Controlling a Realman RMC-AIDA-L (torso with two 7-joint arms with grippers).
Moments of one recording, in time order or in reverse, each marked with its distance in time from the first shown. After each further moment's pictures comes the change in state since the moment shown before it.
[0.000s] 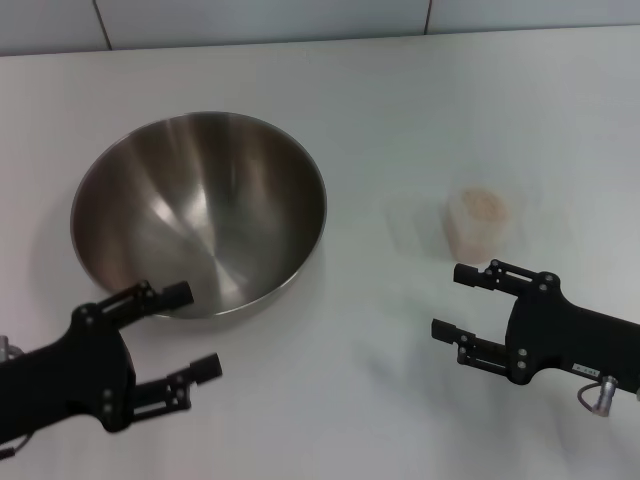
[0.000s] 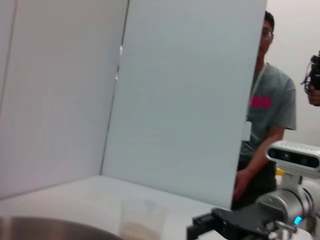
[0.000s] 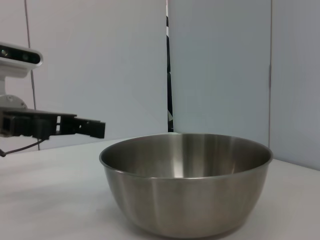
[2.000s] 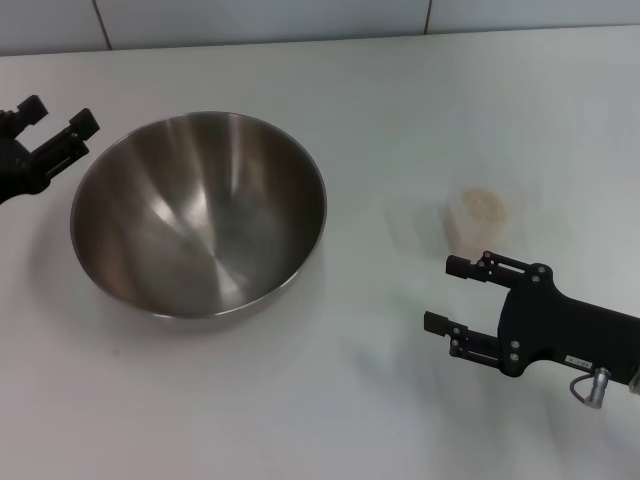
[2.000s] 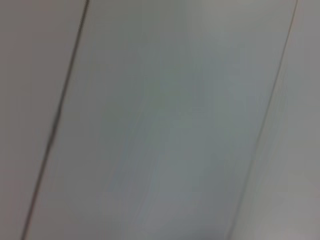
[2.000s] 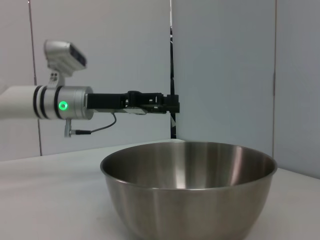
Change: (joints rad) left arm -0.079 -0.010 0.148 0.057 -0.608 -0.451 -0.333; right arm 0.019 0.003 0.003 0.005 0.003 -0.003 -0.003
